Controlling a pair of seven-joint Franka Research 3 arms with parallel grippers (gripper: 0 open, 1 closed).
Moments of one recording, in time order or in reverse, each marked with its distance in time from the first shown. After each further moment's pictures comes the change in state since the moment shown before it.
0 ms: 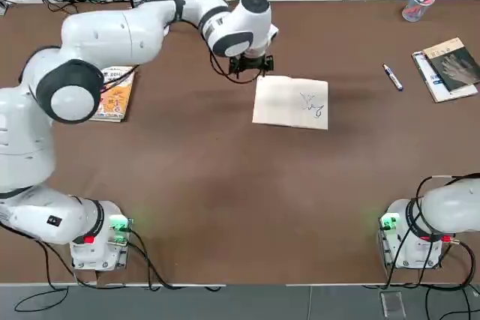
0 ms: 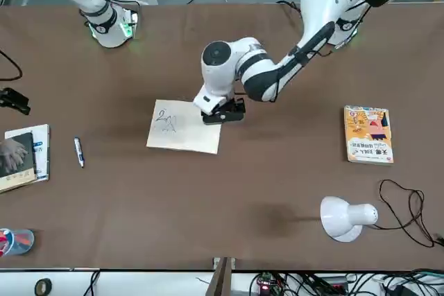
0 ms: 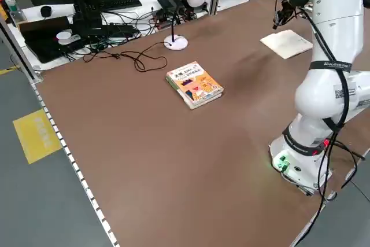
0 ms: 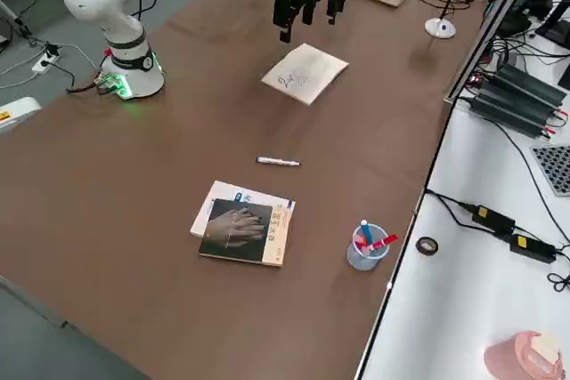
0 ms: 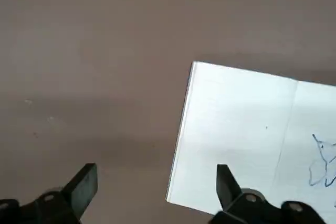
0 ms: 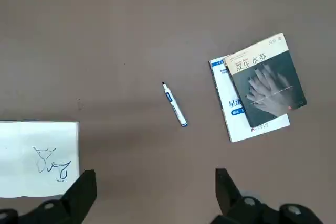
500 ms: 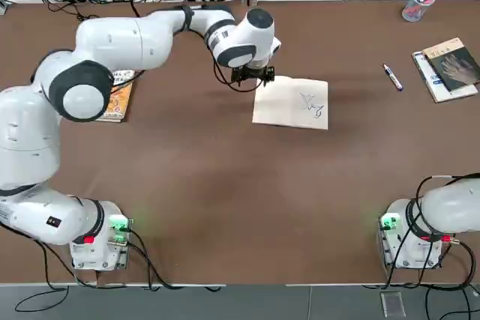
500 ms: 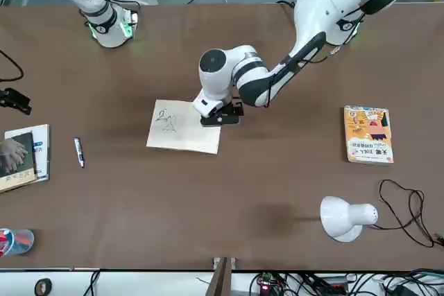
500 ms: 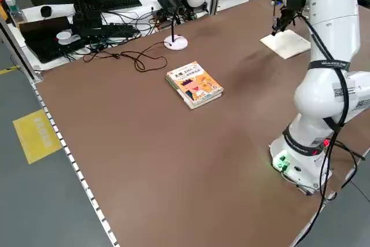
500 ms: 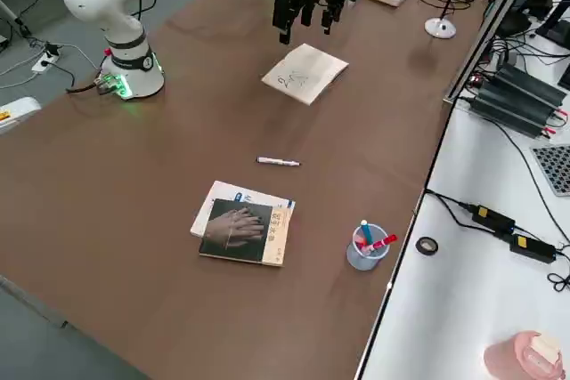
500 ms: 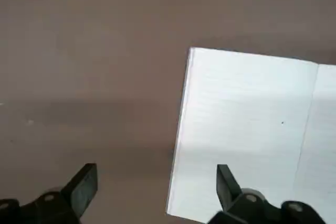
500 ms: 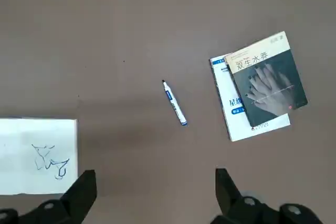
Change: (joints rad) left arm -0.016 0.076 0.002 0.001 0.048 0.044 0.000; right arm 0.000 0.000 0.000 -0.013 0.000 0.000 -0.031
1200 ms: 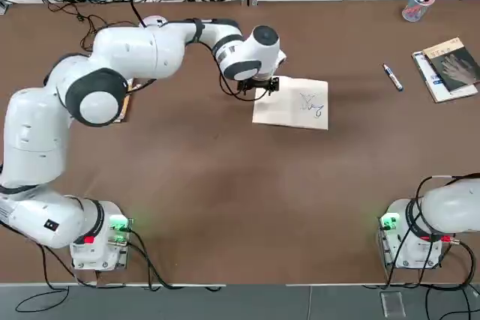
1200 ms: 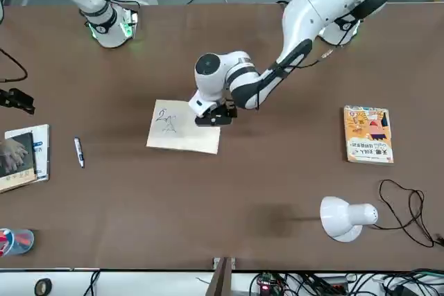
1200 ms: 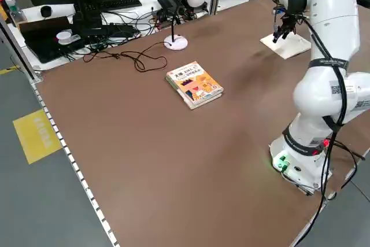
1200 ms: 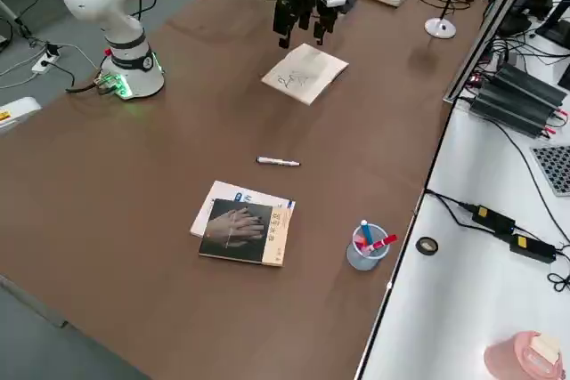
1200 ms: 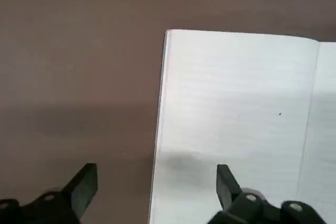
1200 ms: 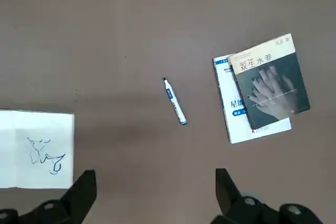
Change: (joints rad) left arm -0.091 0.042 0.087 0.003 0.003 0.090 0.000; right arm 0.000 0.000 0.000 -0.020 0.001 0.028 -0.006
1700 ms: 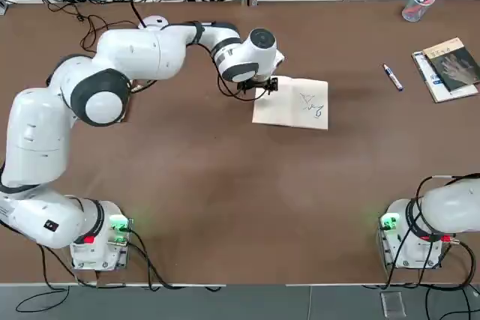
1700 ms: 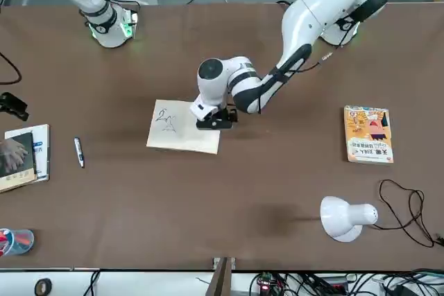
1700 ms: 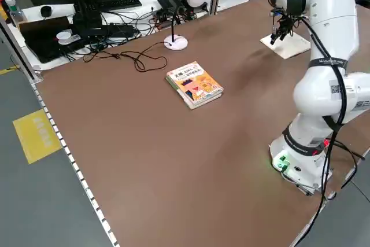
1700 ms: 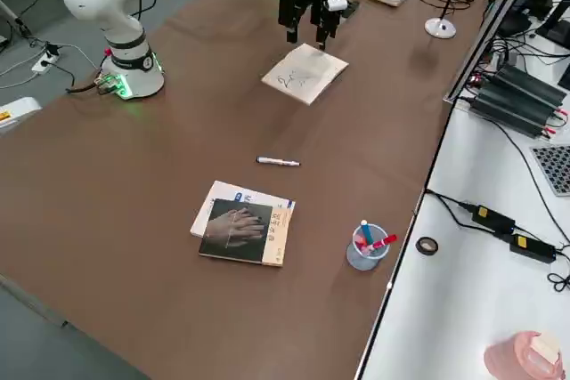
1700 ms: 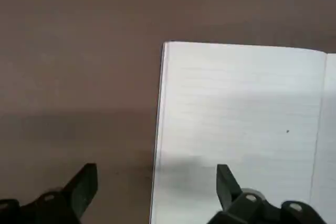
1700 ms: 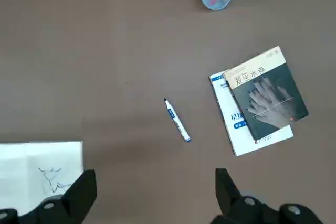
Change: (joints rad) left arm 0.000 0.019 0.029 0.001 0.021 0.051 0.024; right arm 0.001 -0.006 0.000 0.038 0.000 0.047 0.100
